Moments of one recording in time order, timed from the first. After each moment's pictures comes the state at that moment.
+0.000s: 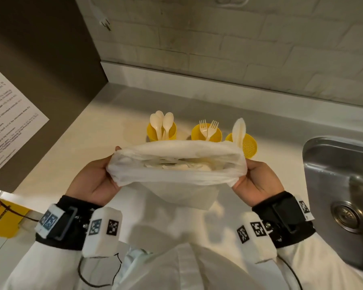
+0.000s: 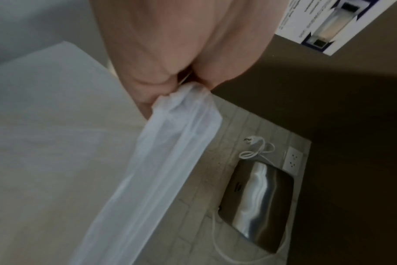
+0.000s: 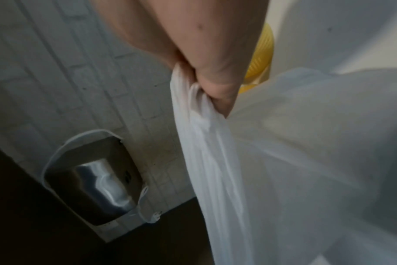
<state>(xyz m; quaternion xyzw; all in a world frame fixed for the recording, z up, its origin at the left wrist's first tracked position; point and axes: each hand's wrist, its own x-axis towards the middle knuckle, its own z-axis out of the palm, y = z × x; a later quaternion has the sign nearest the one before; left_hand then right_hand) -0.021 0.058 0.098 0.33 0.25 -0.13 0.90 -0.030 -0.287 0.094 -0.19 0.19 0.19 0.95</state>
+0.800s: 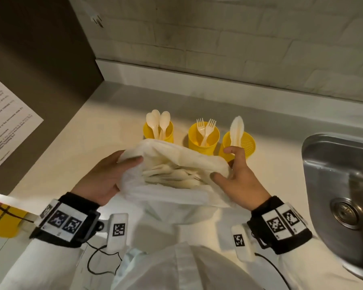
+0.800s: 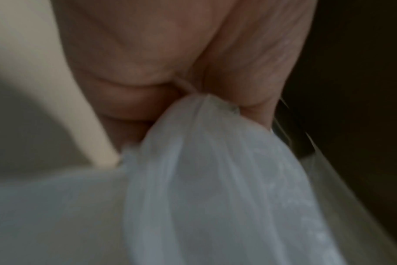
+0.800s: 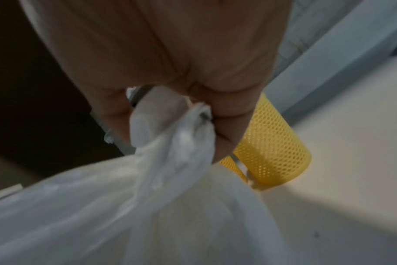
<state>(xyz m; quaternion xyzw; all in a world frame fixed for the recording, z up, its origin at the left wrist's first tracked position) -0.016 0.033 0.102 0.67 0.15 -0.22 0.69 -0.034 -0.280 0.081 -0.82 0.03 0.11 0.57</state>
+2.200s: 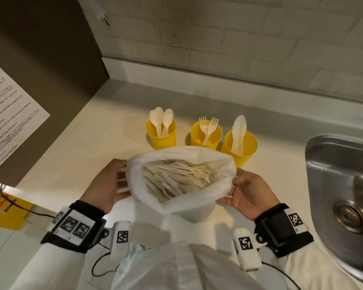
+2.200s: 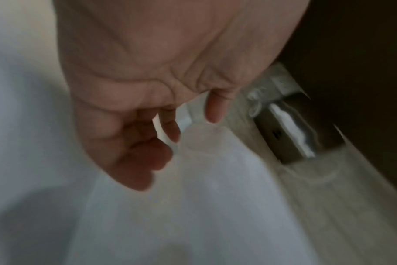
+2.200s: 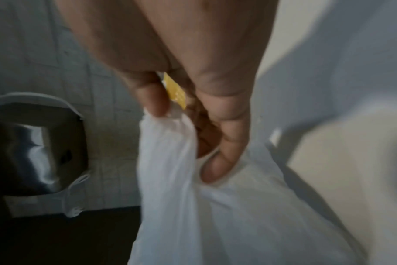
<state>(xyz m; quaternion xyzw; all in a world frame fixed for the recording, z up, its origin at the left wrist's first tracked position) -0.033 0.036 0.066 0.63 0.31 -0.15 0.70 -0.045 -0.301 0.046 -0.44 0.22 0.24 0.83</state>
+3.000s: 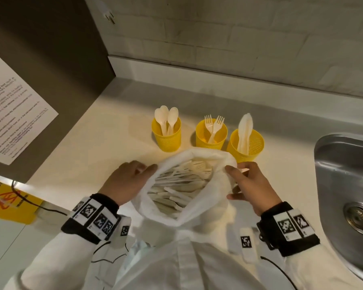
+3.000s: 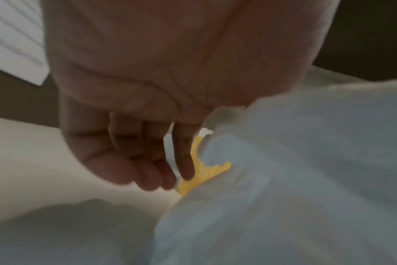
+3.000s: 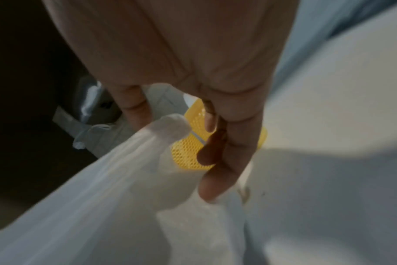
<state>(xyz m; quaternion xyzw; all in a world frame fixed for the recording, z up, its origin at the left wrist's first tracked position) -0.025 0.030 0.061 0.92 0.13 -0.20 0.31 -0.039 -0.291 0.059 -0.73 0.25 0.16 0.62</state>
